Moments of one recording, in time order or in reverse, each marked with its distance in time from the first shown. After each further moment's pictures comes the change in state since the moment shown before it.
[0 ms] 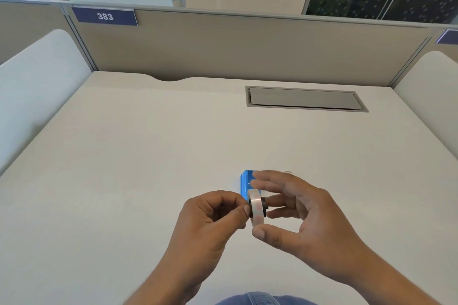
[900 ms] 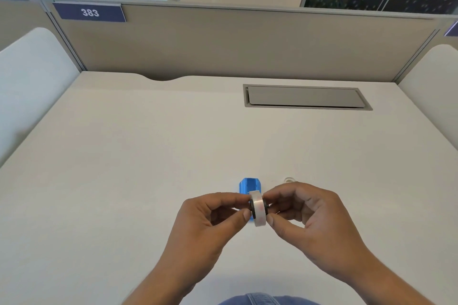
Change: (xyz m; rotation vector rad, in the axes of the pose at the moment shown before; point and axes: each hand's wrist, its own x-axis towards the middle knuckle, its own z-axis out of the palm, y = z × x) left_hand 0.043 -0.012 -0.008 0.081 -0.017 -0.016; right_hand 0.032 0.030 -0.009 0.148 0.152 0.031
